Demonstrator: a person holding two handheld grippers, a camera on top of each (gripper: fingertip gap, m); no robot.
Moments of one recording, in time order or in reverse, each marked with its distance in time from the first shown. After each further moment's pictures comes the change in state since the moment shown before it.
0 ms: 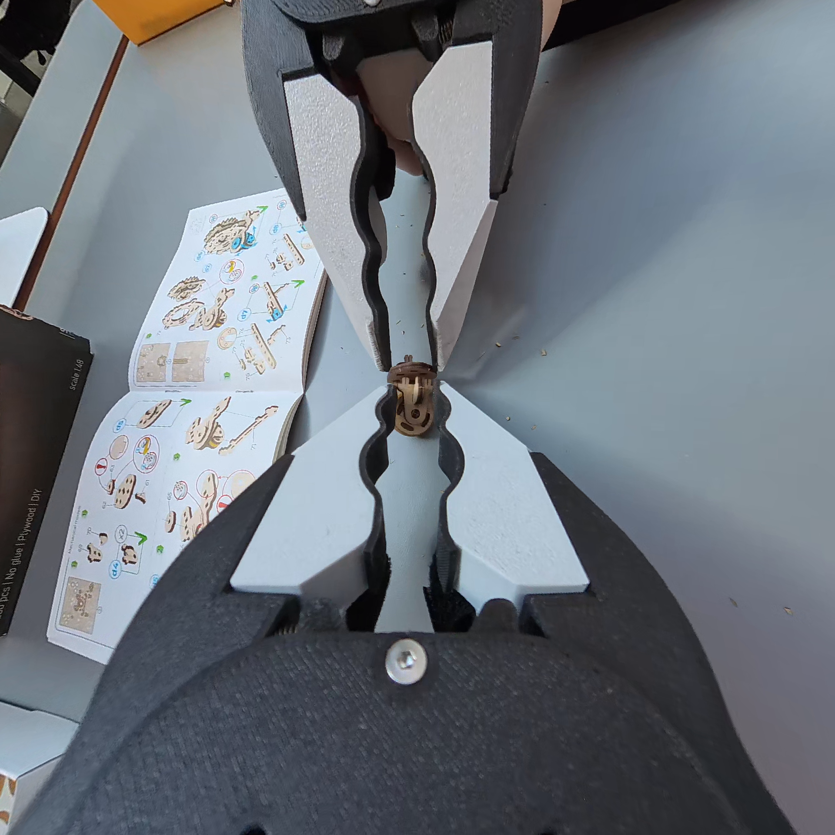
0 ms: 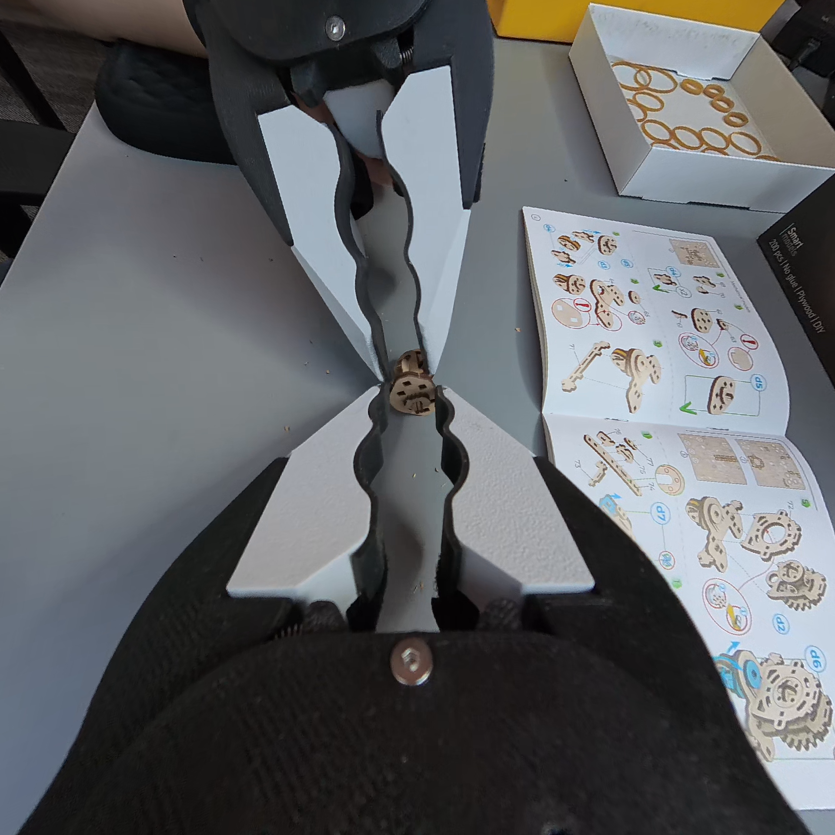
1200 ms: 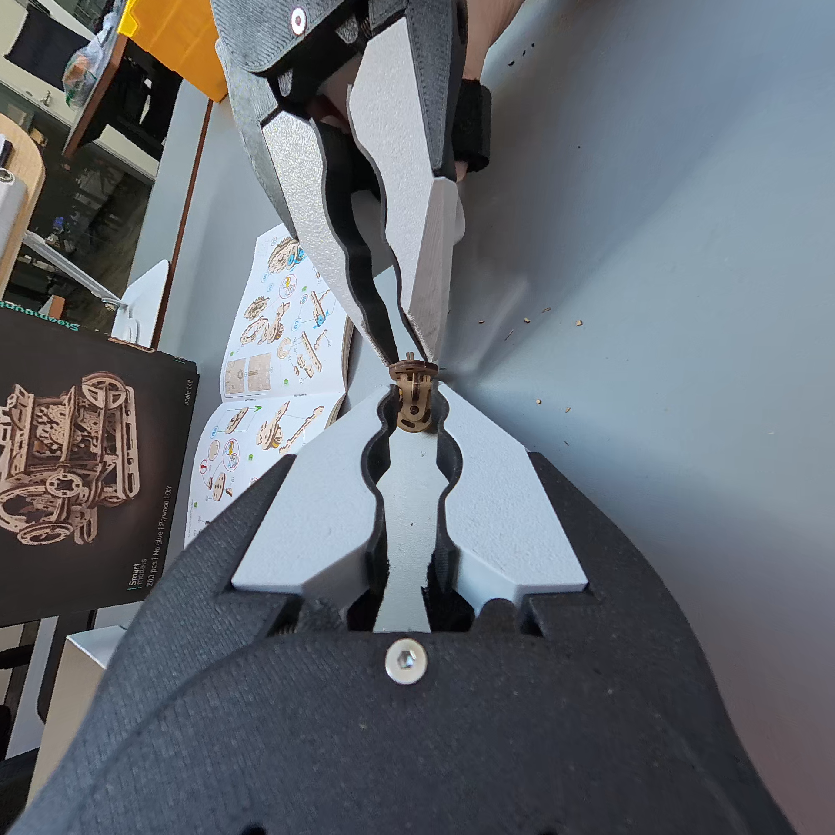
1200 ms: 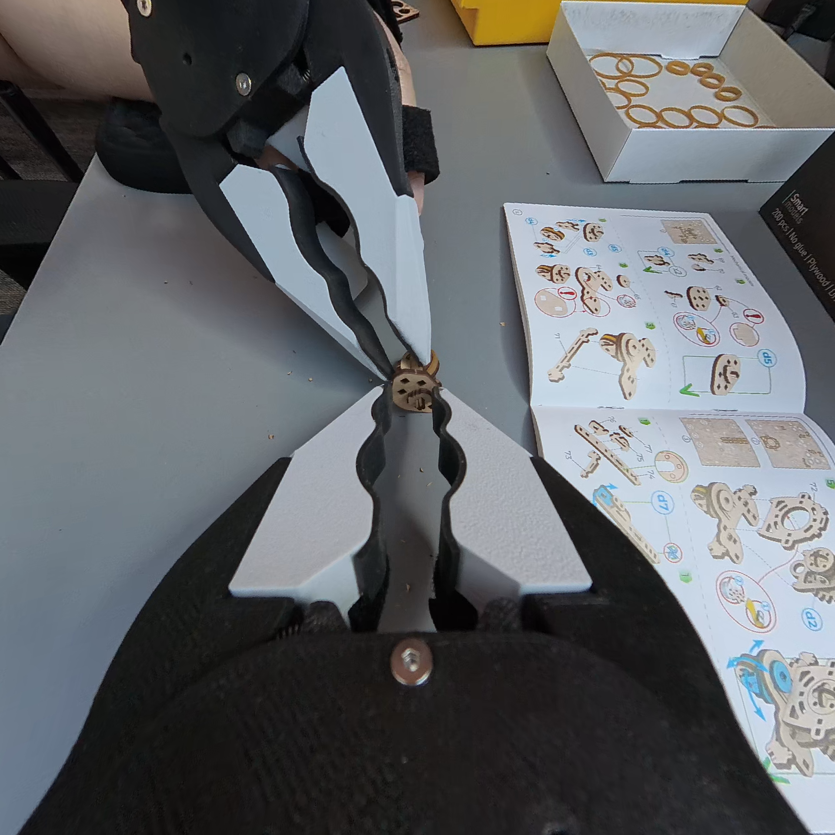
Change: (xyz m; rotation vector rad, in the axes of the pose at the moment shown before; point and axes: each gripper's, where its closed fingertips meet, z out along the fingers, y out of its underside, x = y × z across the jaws) left arm -0.010 0.005 0.002 -0.031 -0.189 0.212; right arm 0.010 0.001 0.001 0.037 -0.021 0.093
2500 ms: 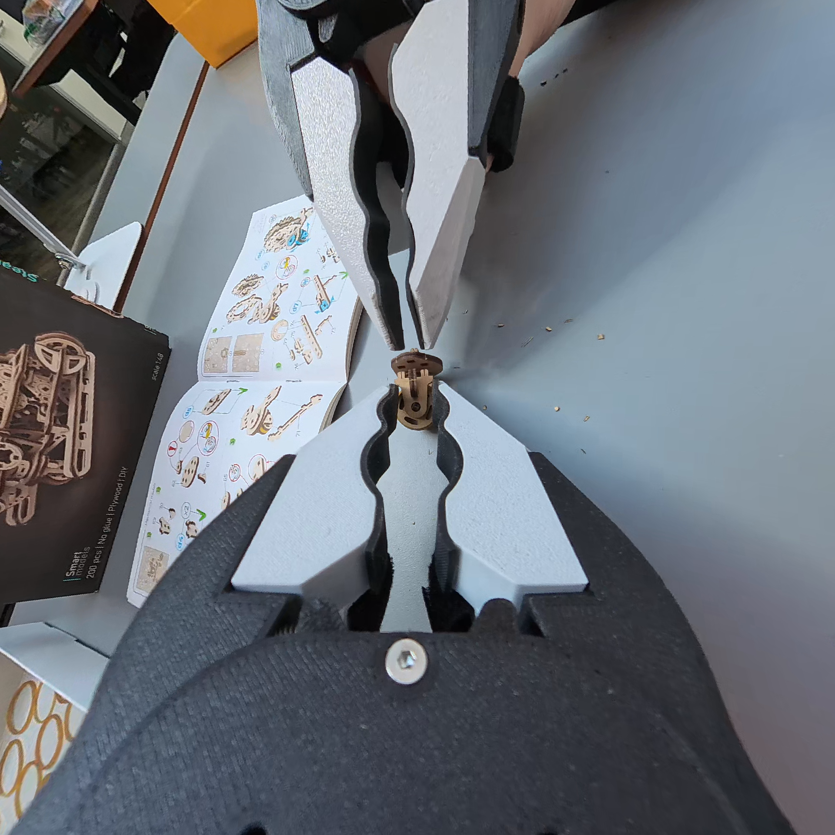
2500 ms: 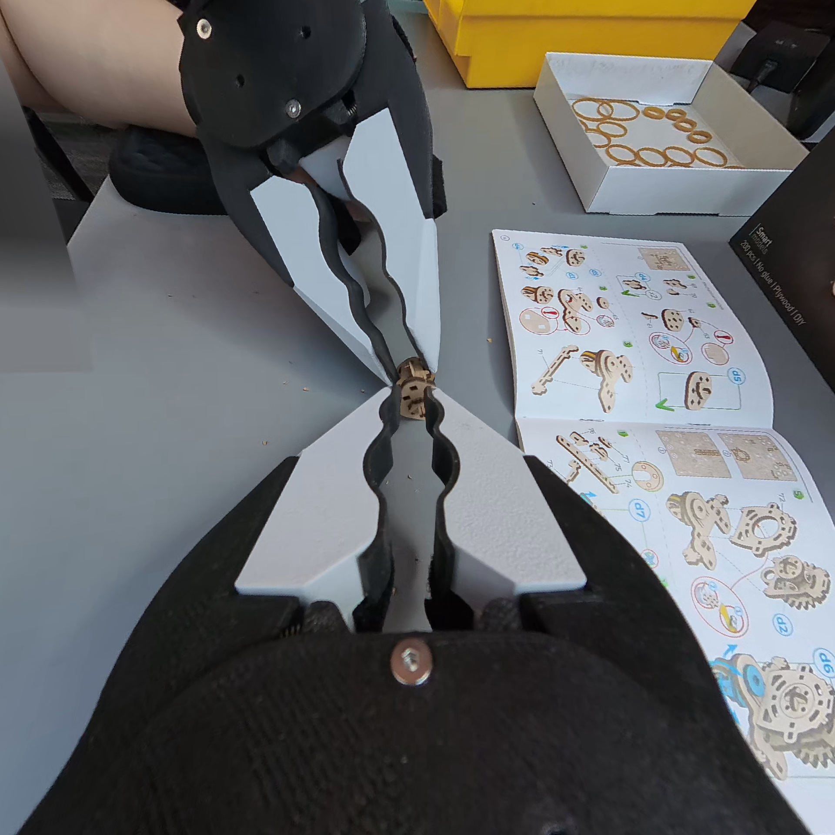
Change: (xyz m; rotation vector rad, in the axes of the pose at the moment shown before) left arm -0.007 0.004 0.002 0.018 0.044 -0.142; right arm 0.005 -0.008 -0.005 0.054 0.004 -0.020
